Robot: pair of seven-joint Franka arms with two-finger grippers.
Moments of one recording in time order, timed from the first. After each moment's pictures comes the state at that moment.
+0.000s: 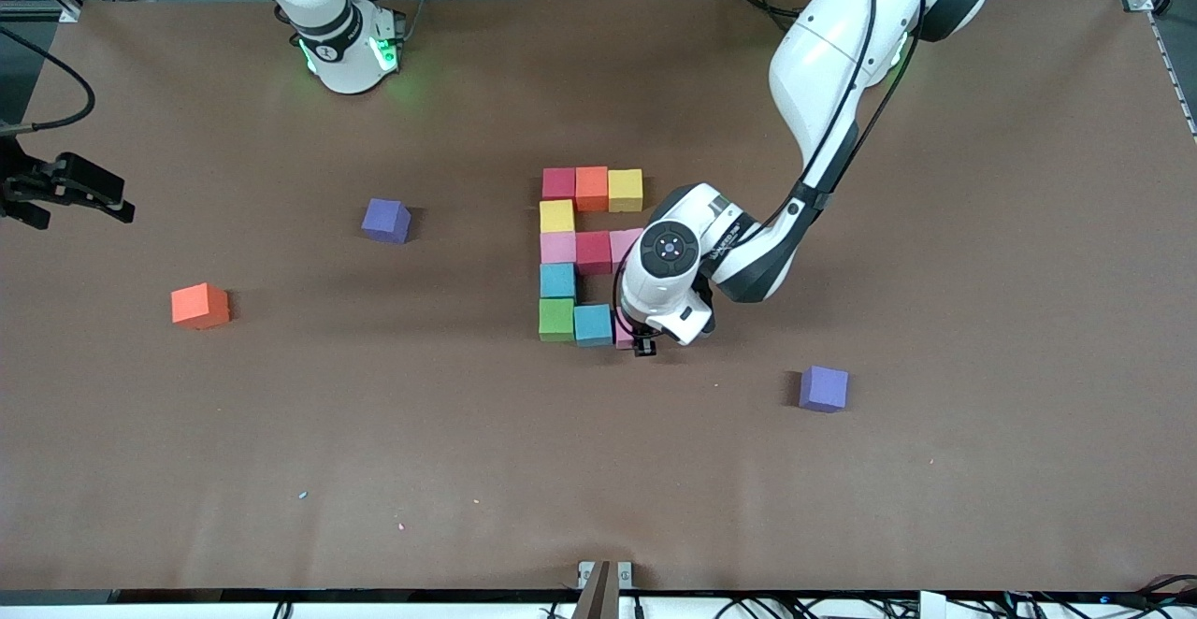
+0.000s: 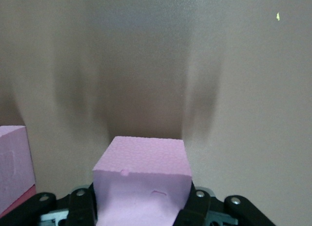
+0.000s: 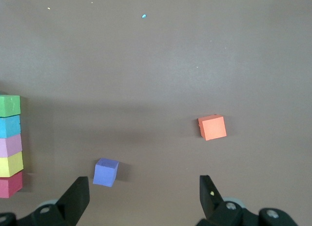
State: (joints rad) left arm -0.52 0.87 -0.21 -1.38 0.12 2.30 -2.40; right arm -0.09 0.06 0.03 -1.49 0.02 1.56 -0.12
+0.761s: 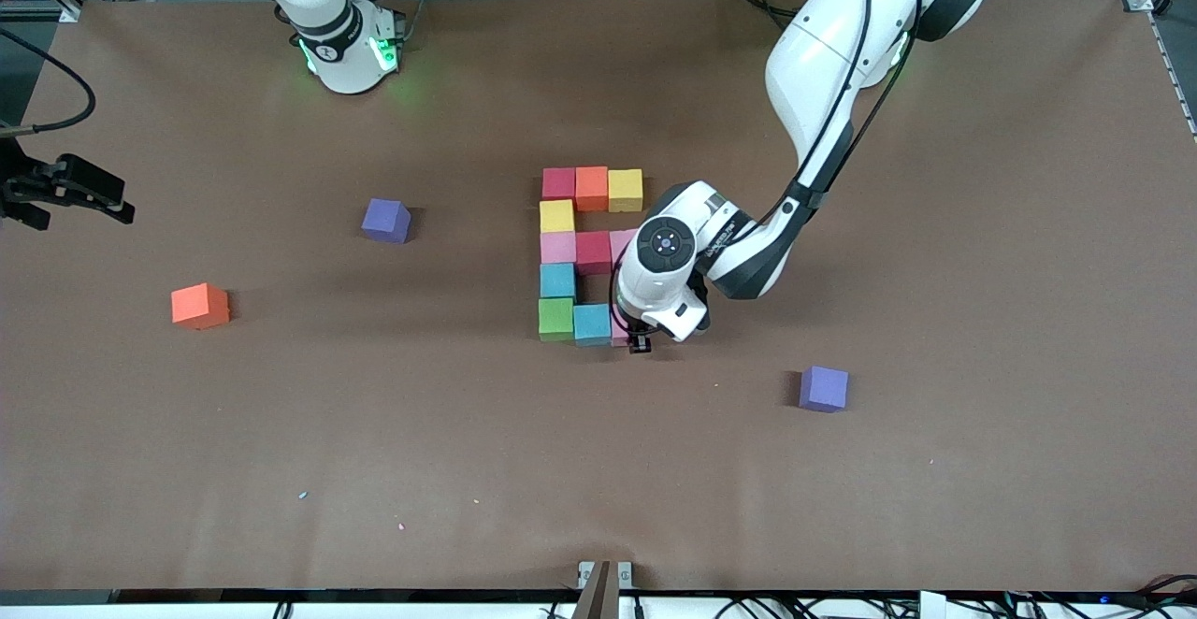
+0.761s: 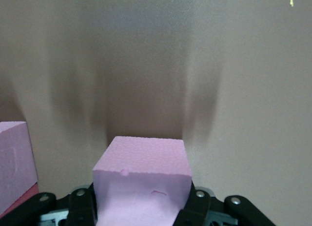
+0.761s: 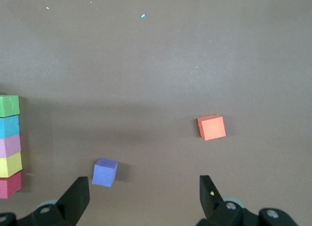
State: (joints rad) left arm -0.53 0.87 -0.21 -1.39 0.12 2.33 -2.40; right arm -0.09 0.07 0.03 -1.49 0.01 1.56 -0.12
